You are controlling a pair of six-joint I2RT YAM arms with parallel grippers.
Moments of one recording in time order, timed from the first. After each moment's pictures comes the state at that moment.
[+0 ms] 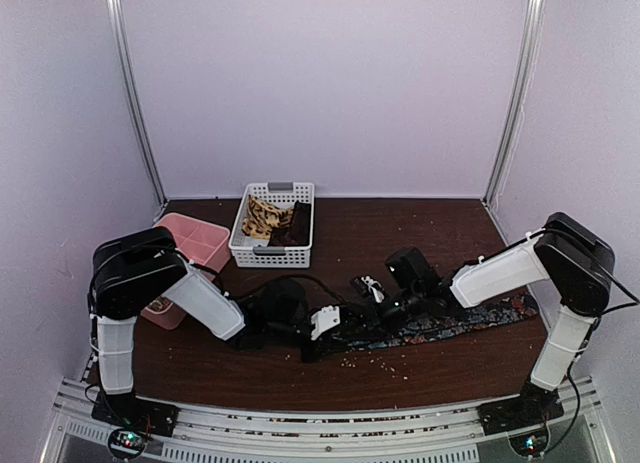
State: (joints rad) left arm -1.01 2.06 0.85 0.66 0.42 0.33; right arm 0.77 1.76 0.80 0.17 -0.71 0.80
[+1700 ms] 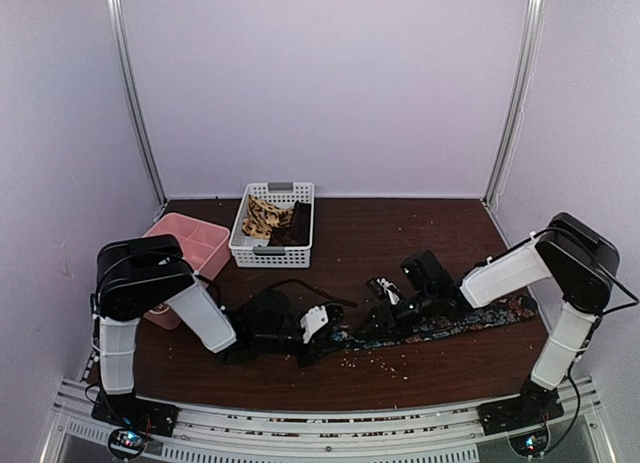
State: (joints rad) left arm -1.02 2.08 0.72 0.95 0.33 0.17; right arm 0.69 1.75 0.72 0.17 -0.71 0.68
